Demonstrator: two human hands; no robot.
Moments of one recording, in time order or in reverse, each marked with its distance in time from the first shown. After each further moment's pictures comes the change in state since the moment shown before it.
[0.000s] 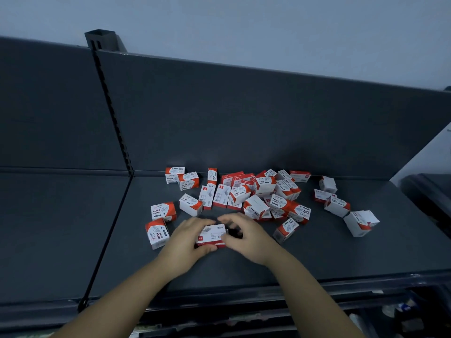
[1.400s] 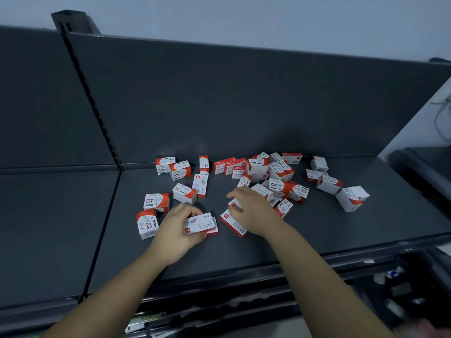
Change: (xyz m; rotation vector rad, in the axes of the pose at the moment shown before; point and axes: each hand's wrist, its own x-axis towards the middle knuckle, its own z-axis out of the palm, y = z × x) left_hand -0.003 0.007 -0.012 -0.216 0.052 -0.118; right_hand 0.010 -0.006 -0.018 -0.415 0.123 0.096
